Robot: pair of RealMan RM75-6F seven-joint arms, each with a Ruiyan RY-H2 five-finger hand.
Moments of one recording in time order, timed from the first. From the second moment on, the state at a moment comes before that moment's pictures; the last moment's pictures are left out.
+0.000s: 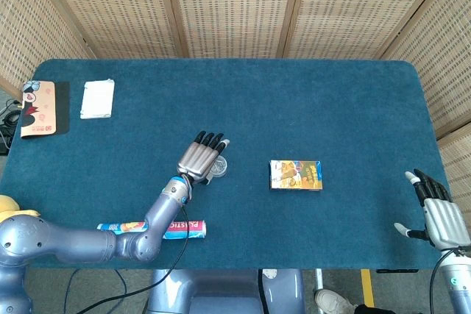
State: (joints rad) left arm -1.15 -1.65 -0.17 -1.53 0.51 0.99 0.76; right arm 0.13 -1.10 0.07 -1.56 -1.38 1.30 0.10
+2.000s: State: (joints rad) left arm -0.33 -1.12 0.05 -1.77 1.27 1.46 0.21; right arm 0.82 -1.51 0.34 -1.93 -0.70 1.17 -0.97
